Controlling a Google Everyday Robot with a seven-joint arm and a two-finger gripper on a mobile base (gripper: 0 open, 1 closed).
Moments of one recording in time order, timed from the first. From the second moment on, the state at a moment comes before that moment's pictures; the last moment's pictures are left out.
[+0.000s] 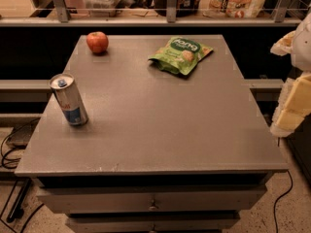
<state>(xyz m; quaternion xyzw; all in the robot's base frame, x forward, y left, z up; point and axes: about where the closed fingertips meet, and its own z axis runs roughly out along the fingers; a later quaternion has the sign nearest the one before) 0.438 -0.217 0.976 -0.60 0.78 -0.03 0.16</state>
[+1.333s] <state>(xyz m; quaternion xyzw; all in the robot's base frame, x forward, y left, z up) 0.470 -0.266 0.964 -0.52 0.78 0.12 0.32</state>
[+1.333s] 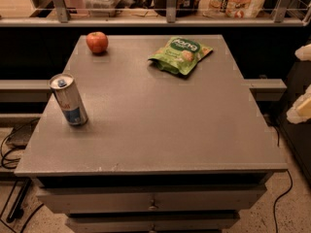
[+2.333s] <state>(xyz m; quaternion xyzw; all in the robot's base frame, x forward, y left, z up) 0.474 -0.236 1.002 -0.48 0.73 0.24 0.43</state>
